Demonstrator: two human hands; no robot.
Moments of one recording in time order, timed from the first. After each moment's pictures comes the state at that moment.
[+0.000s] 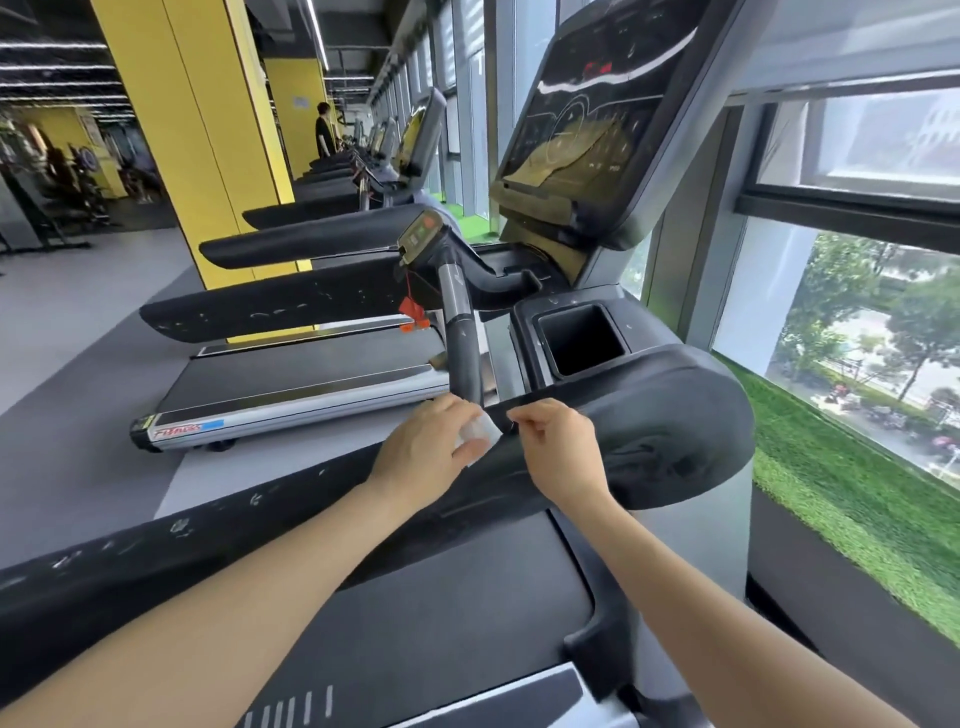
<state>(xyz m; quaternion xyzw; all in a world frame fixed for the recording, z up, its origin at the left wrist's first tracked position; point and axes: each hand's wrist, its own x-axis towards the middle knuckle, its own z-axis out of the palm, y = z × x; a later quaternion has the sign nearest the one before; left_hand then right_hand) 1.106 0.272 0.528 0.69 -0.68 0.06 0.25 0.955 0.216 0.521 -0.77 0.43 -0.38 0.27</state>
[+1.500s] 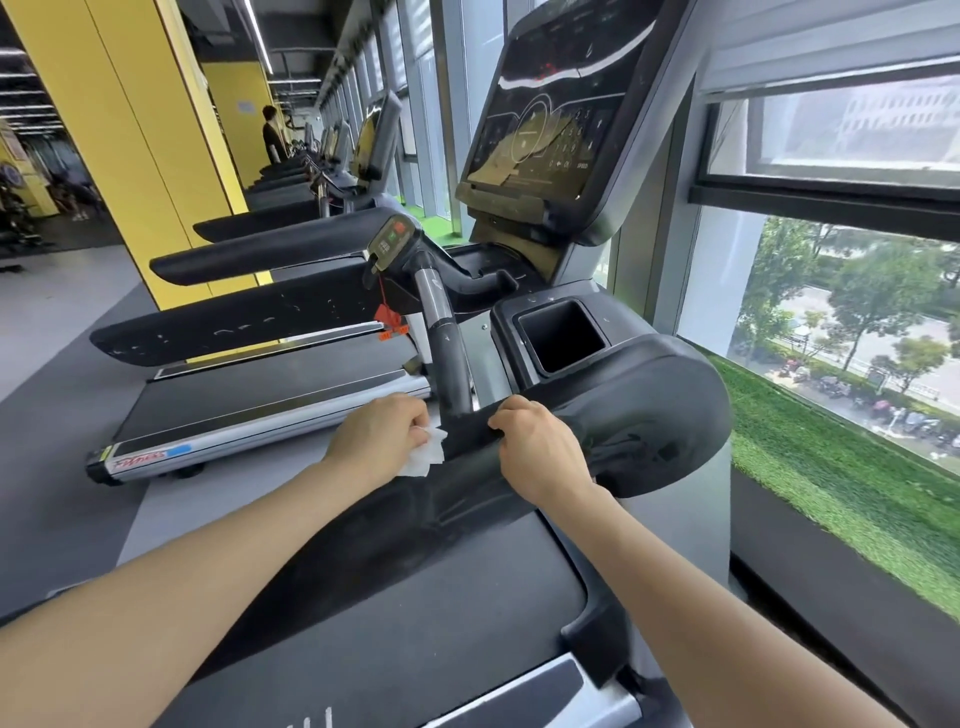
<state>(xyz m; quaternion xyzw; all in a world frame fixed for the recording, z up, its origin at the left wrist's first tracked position) 1.150 0.267 0.552 0.74 -0.65 0.03 0.16 0.969 0.225 0.533 -0.86 0.45 -0.22 0.09</state>
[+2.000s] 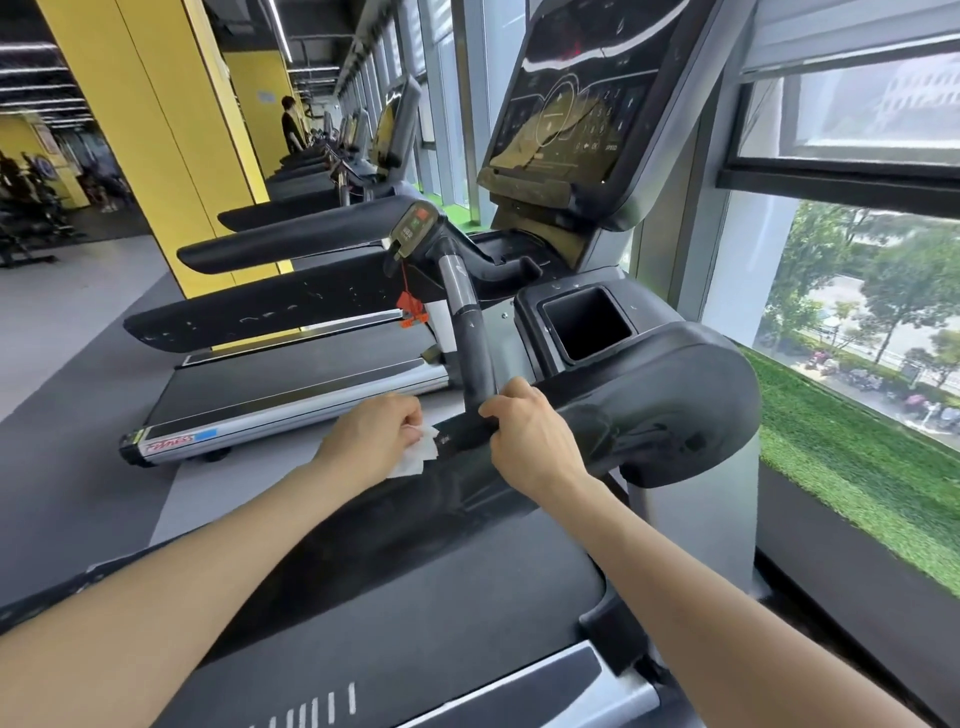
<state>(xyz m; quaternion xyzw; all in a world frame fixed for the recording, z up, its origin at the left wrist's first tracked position) 1.174 0.289 0.548 0.74 -0.65 0.02 0.16 0.993 0.243 0.540 -0.86 0.44 -0.24 0.12</state>
